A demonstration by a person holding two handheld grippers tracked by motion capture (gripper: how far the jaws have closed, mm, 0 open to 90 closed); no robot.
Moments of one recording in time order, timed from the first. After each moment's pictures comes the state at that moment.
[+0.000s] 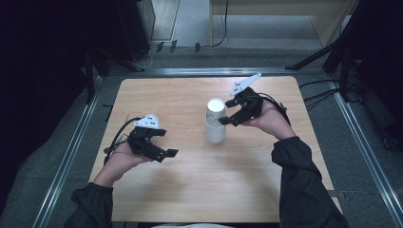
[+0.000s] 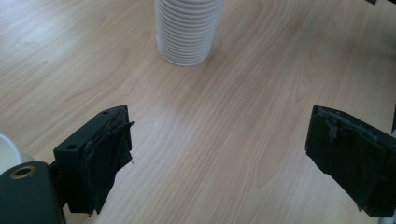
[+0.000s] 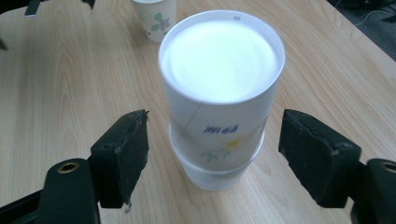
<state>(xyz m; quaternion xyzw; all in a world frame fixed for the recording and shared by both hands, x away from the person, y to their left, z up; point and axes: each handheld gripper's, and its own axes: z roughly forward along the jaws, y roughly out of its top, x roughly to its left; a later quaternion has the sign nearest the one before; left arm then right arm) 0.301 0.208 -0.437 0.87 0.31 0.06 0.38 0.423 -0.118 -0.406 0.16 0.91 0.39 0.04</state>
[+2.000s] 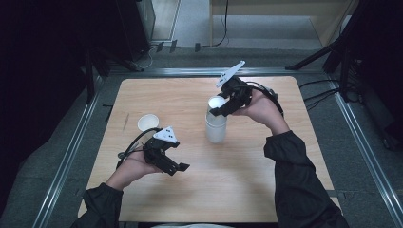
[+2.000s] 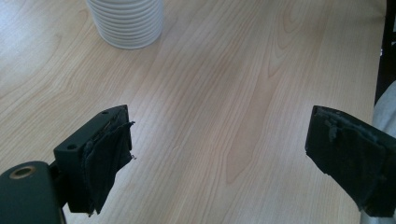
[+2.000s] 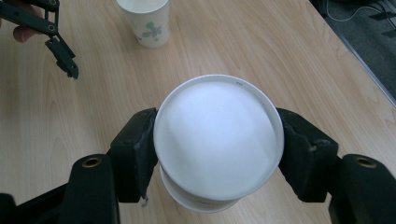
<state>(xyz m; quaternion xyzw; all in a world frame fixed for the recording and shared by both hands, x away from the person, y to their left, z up) 0.290 0.172 -0.457 0.90 0.26 0.02 0.35 0.430 -0.084 -0.373 0.14 0.93 0.34 0.06</state>
